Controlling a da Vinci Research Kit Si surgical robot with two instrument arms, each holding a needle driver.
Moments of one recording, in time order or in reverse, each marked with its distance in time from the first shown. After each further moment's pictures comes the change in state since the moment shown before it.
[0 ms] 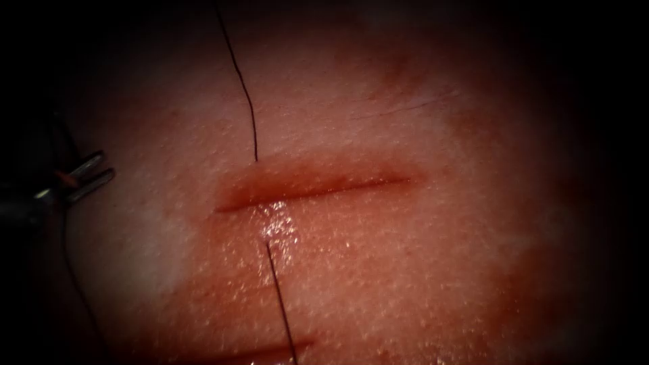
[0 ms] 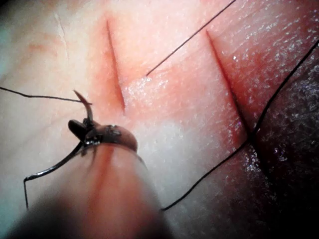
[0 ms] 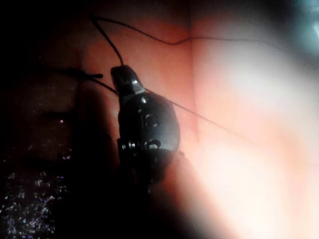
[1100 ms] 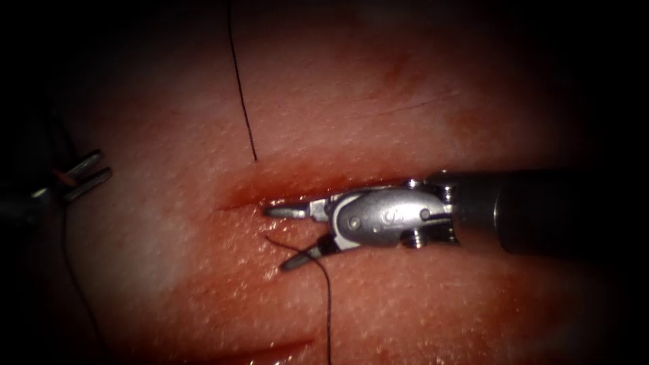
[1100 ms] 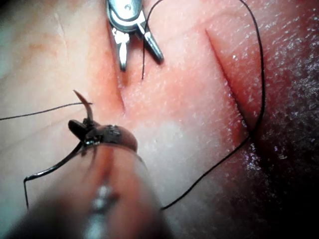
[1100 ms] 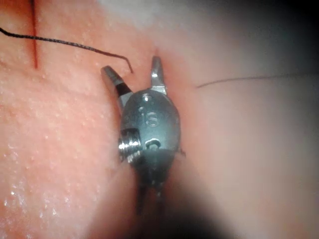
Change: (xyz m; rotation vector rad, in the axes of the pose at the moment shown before) right arm -0.017 0.022 -0.002 -0.528 0.096 0.020; left arm 0.000 0.000 0.000 -0.002 0.003 0.004
